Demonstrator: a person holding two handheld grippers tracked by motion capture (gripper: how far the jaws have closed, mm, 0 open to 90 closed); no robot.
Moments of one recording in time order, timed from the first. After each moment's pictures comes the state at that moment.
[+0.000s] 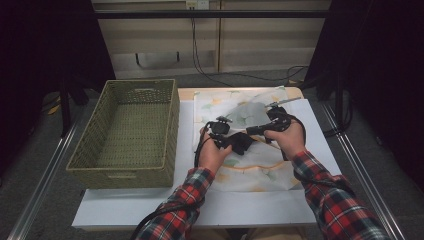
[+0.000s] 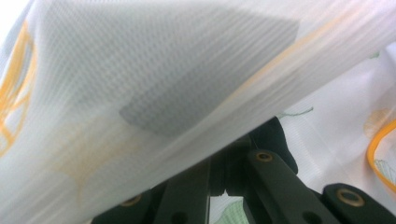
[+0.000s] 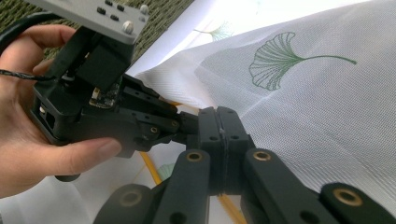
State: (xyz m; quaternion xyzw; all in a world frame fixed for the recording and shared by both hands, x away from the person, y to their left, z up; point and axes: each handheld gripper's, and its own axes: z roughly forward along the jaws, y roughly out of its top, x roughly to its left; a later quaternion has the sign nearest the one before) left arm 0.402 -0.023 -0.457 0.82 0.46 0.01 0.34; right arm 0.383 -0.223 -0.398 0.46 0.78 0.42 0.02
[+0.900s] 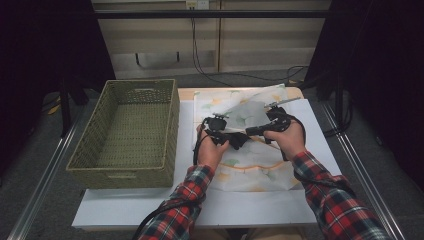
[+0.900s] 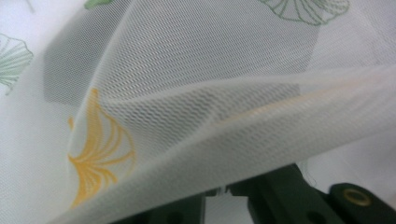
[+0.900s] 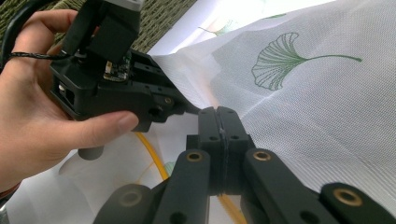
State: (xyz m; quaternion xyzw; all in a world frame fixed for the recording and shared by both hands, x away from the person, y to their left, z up) left arm 0.411 -0.016 -0.457 0.81 0.46 0.06 0.36; right arm 0.382 -0.222 -0.397 0.46 0.78 0.42 0.02
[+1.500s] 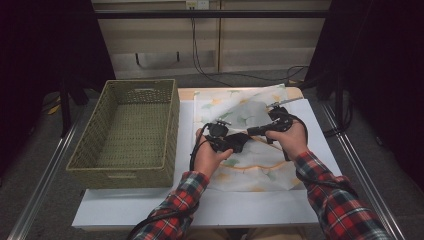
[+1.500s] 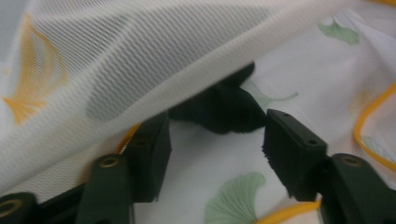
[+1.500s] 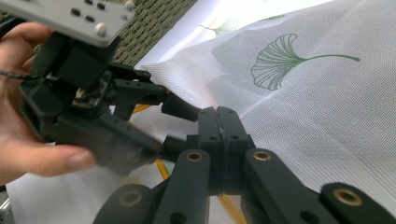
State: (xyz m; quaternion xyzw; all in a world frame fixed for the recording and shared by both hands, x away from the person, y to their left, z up) left arm 0.387 -0.010 -0.452 0.84 0.42 0.01 0.35; right arm 0.380 -0.227 -0.395 0.46 0.78 0.42 0.02
